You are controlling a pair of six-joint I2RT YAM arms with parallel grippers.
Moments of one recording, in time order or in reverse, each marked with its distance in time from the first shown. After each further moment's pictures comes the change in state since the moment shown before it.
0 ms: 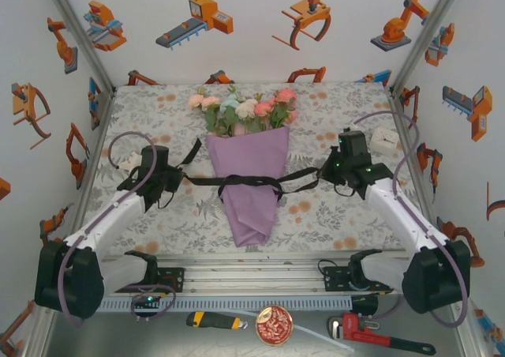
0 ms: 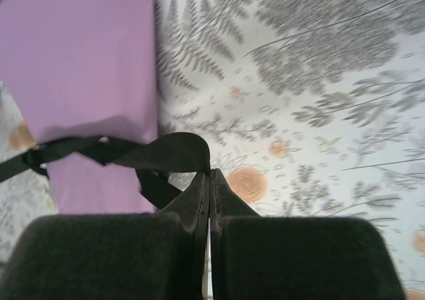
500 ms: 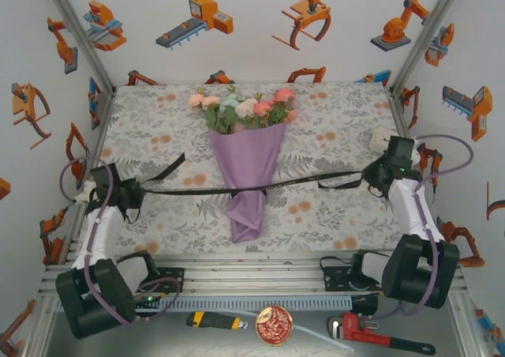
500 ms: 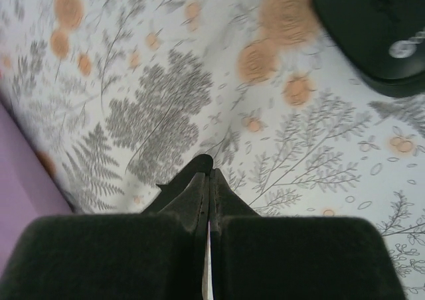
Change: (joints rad) left arm 0.607 -0.131 -0.143 -0.090 0.209 0.117; right arm -0.523 0.044 -0.066 0.037 0.005 0.093
